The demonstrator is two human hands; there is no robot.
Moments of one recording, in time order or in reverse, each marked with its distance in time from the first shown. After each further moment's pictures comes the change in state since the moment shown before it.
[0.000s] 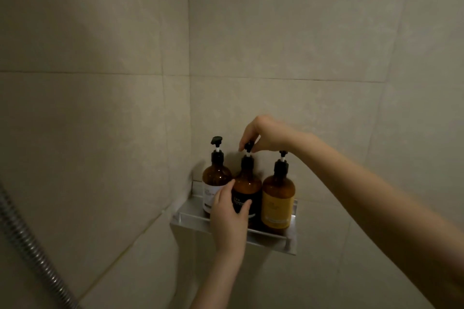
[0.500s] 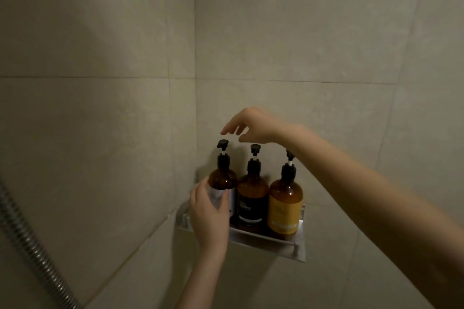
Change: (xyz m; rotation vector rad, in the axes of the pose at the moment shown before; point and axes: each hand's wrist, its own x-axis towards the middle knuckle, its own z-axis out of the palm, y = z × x) left_hand 0.028 -0.011 -0.031 -0.003 0.225 0.018; right_hand 0.035 -0.017 -0.005 0.020 0.082 -0.102
